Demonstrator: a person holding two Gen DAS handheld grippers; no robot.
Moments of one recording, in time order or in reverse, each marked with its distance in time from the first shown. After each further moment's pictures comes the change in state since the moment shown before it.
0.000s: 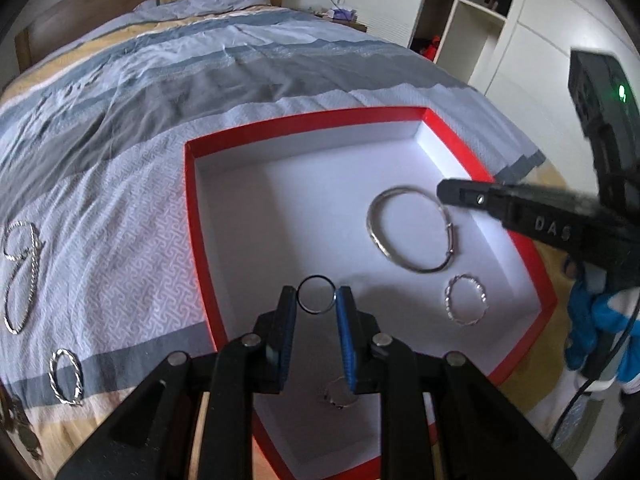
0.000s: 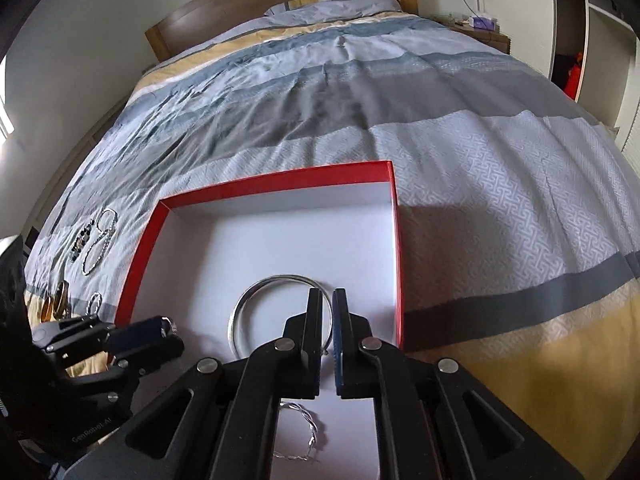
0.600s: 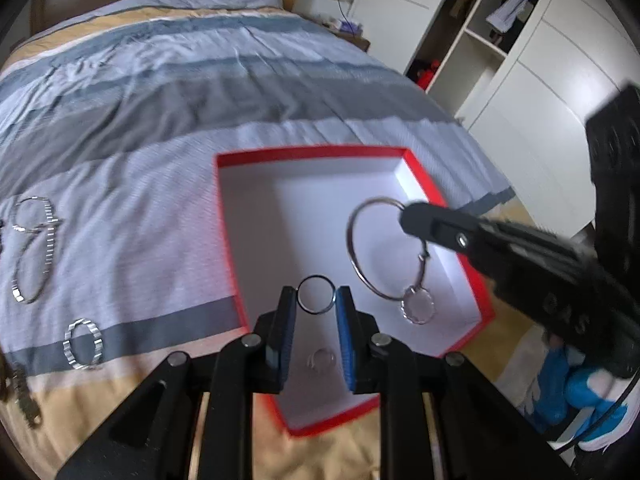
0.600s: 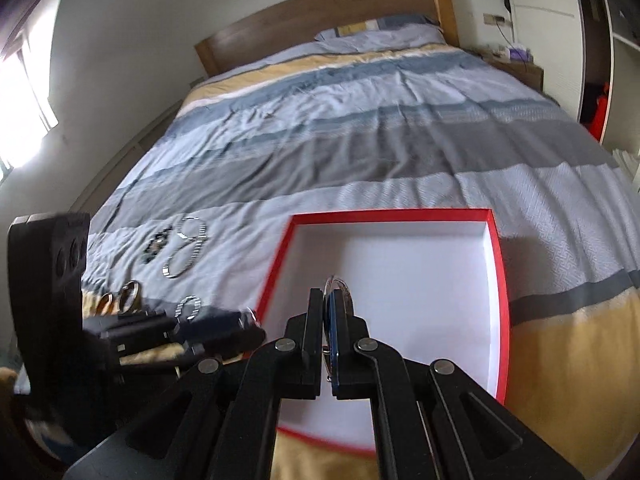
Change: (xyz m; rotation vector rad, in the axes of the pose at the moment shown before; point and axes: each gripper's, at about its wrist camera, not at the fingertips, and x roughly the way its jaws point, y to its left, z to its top) left arm -0.045 0.017 0.004 -0.126 -0.007 -0.117; right arm -0.050 0.074 0.003 -0.045 -0.064 0.124
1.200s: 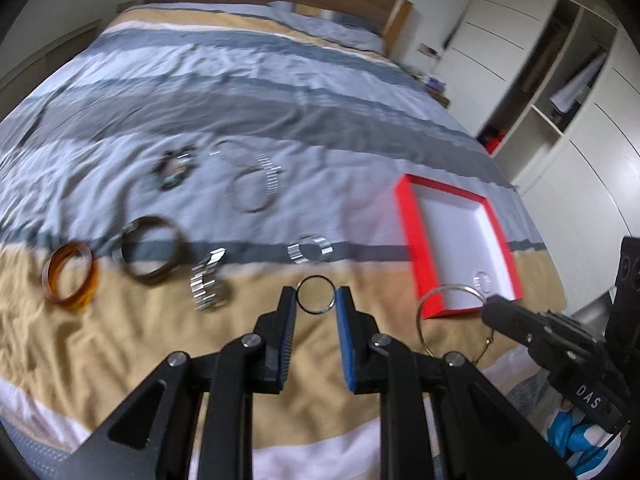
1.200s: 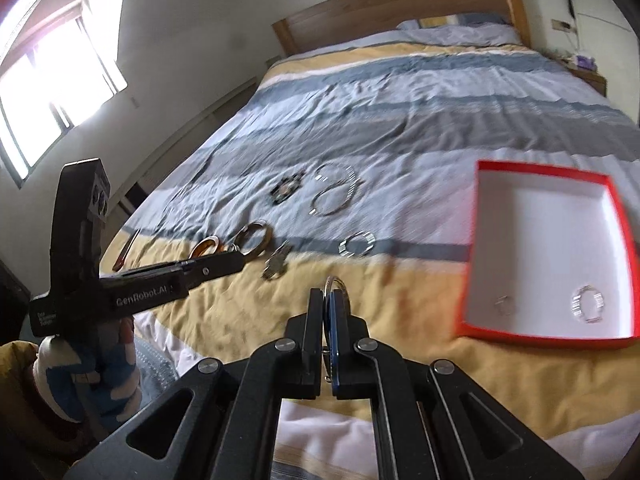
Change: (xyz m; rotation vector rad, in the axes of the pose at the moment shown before) left arm -0.167 0.117 -0.090 -0.245 -0.147 0.142; right arm -0.054 0.159 -0.075 -0.106 -0.001 0.190
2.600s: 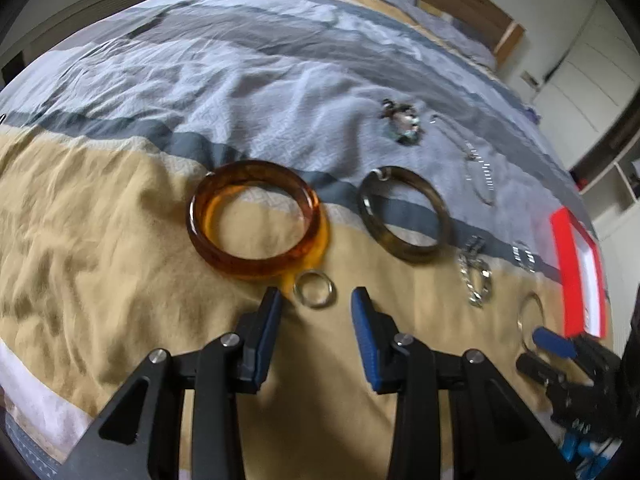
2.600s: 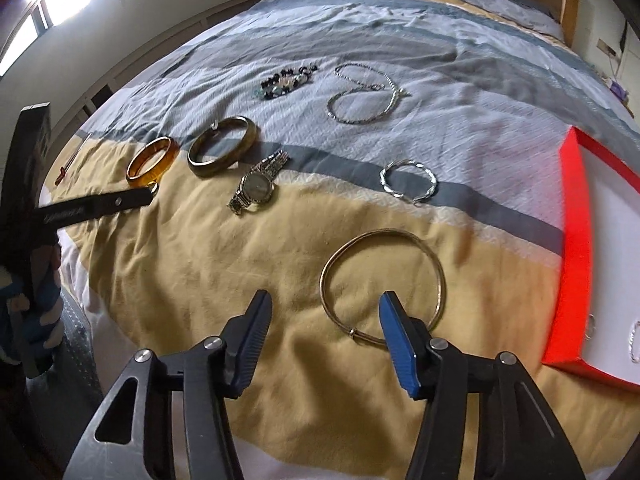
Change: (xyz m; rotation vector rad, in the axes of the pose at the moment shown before) left arm 0.021 0.208 -0.045 -0.281 0.056 0.230; right arm 0.154 0.052 -0.033 -0.203 0.297 -0.118
